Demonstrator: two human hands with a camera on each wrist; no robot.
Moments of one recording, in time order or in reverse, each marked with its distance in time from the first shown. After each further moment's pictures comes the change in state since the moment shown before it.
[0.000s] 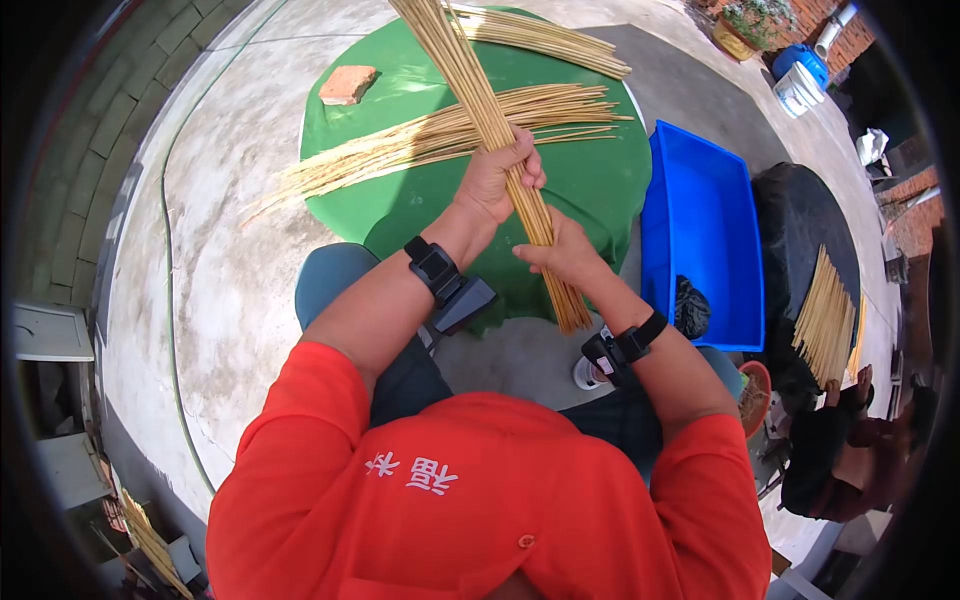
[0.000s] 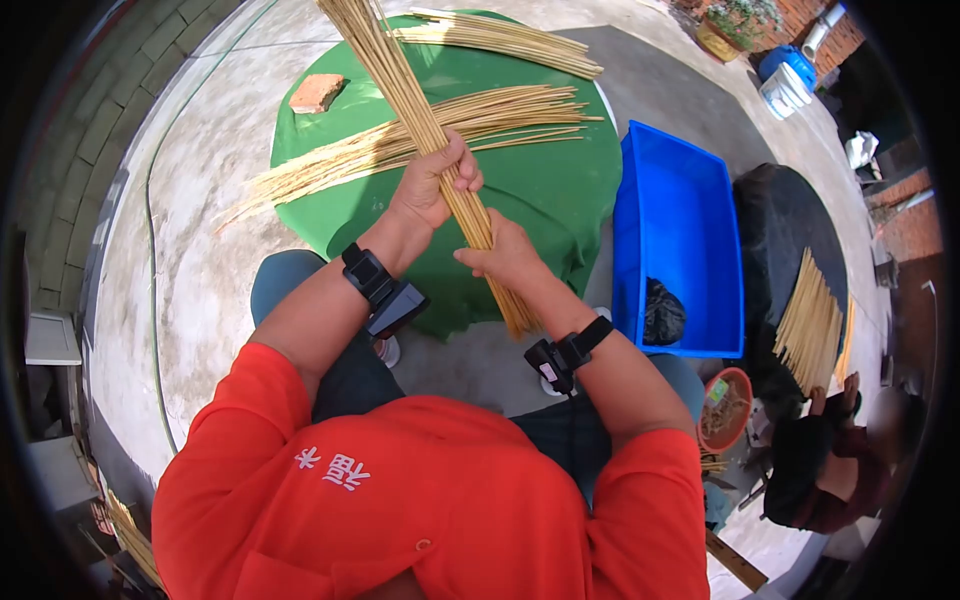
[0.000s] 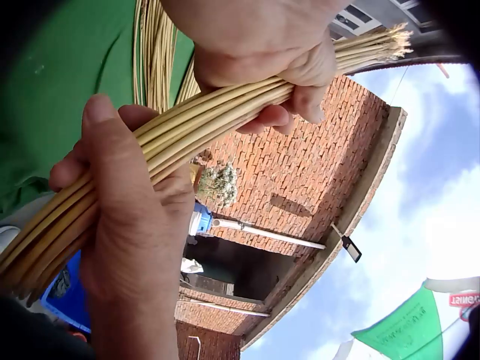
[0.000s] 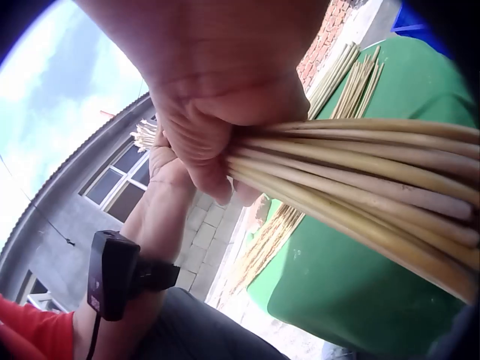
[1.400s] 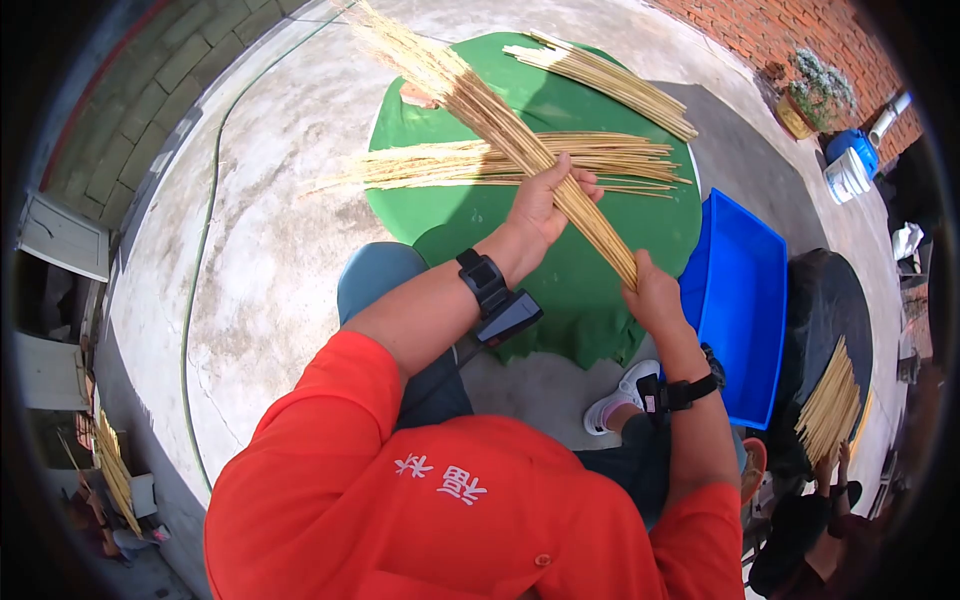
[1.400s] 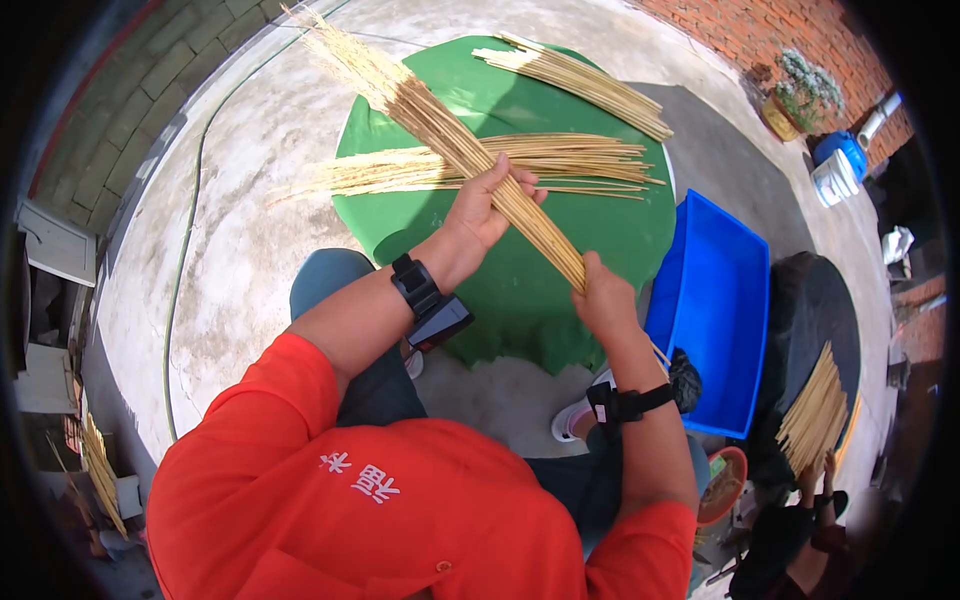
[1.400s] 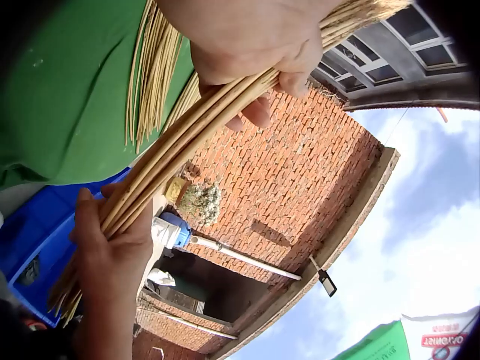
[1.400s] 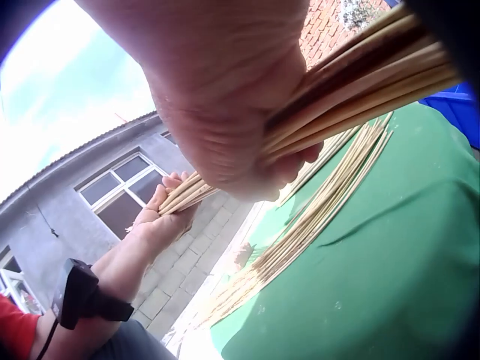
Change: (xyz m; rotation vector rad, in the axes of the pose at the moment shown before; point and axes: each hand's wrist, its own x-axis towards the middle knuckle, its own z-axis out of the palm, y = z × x) left_hand 0.006 0.014 -0.026 -0.144 0.250 0.086; right_hand 0.001 0.018 -0.051 -1.039 0.211 -0.195
